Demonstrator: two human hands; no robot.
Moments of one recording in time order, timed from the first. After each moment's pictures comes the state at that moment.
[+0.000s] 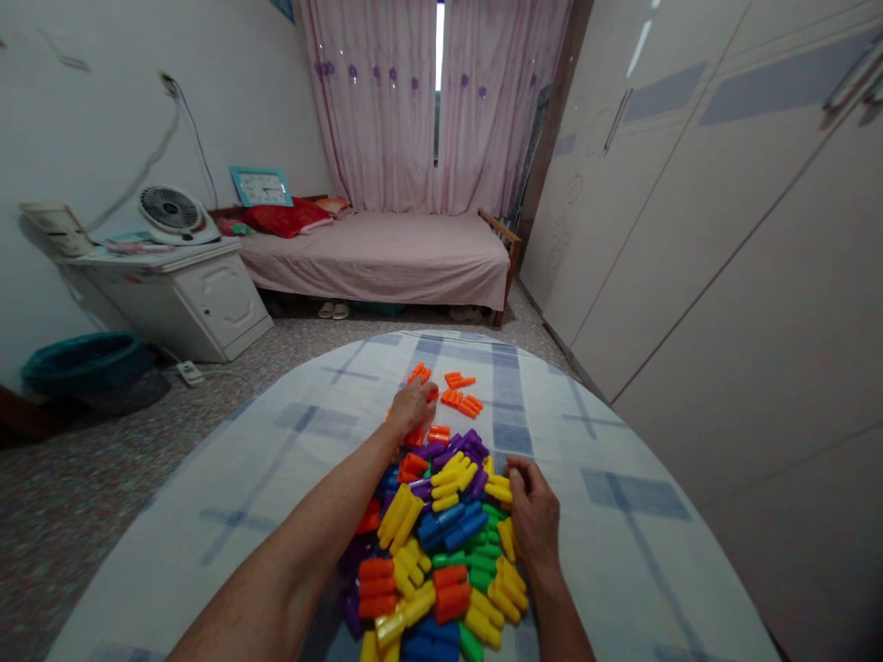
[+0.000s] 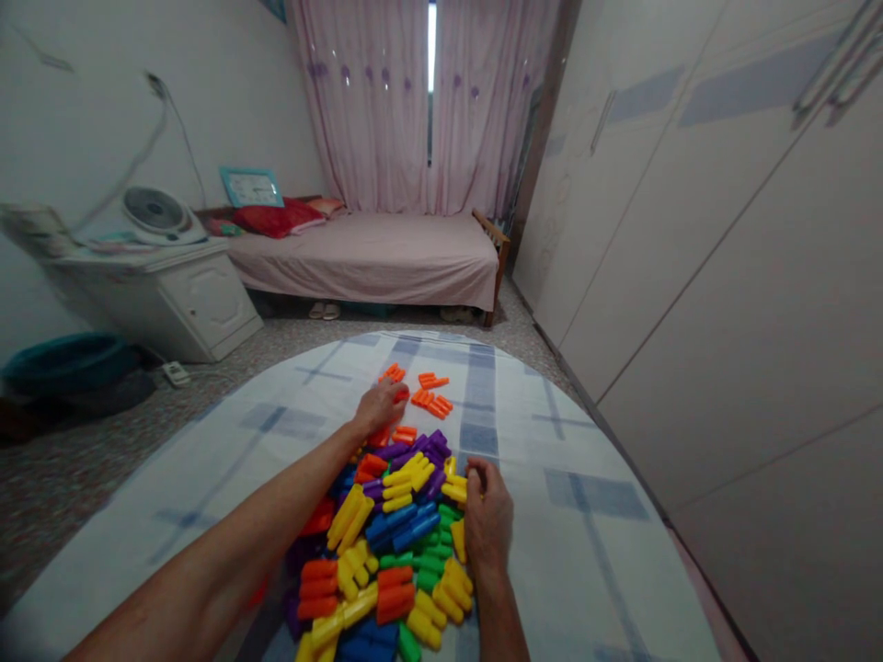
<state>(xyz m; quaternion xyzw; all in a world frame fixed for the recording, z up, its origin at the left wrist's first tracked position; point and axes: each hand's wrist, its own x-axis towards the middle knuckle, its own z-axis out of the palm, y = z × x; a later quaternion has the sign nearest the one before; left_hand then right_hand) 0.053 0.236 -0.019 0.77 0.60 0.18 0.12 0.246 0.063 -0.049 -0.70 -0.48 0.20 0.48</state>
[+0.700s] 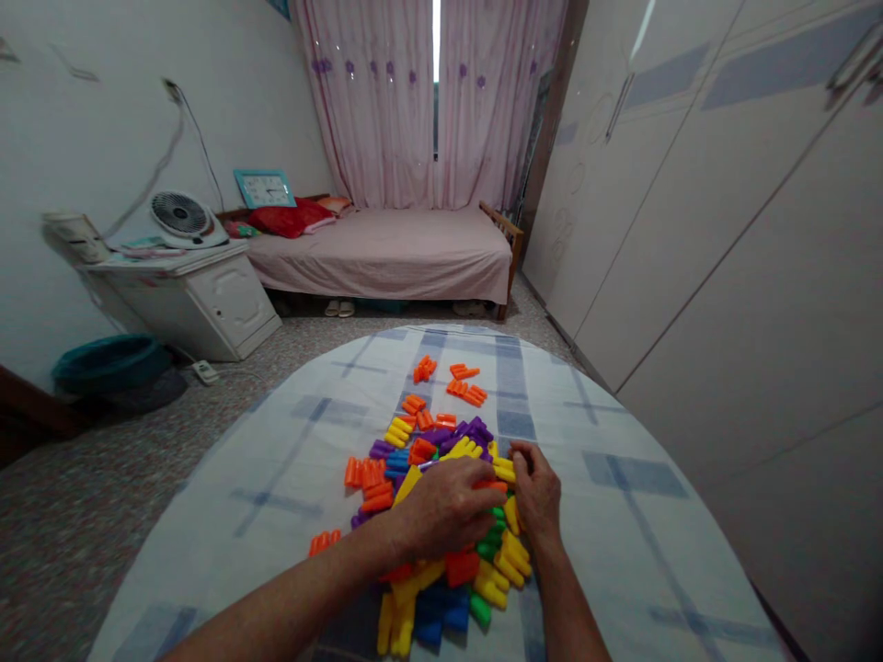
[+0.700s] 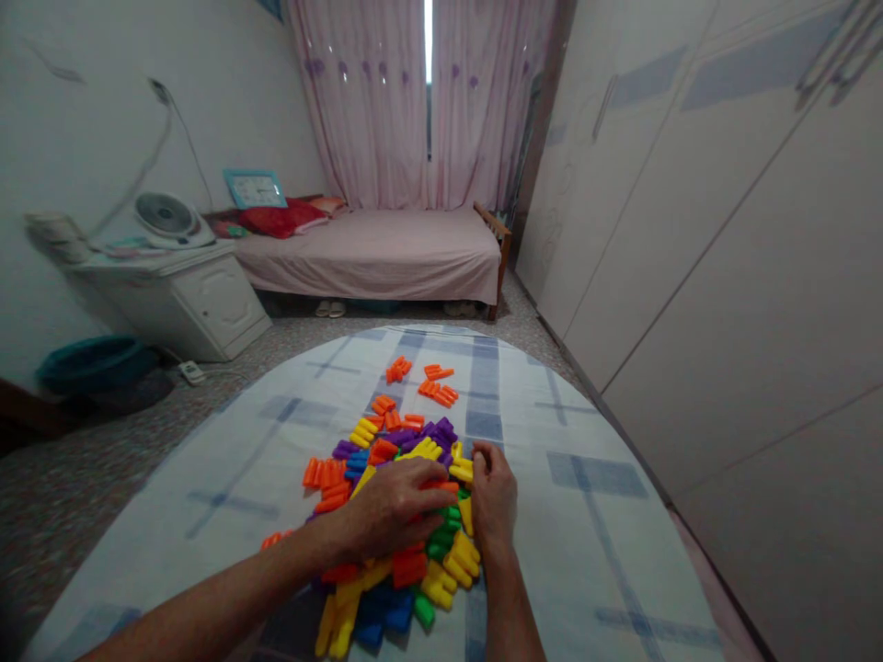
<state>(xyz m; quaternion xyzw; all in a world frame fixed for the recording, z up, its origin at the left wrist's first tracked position) 0.065 0.057 0.030 0.95 0.23 0.18 0.08 0.244 0.063 -0.045 -0.69 -0.48 0.20 0.50</state>
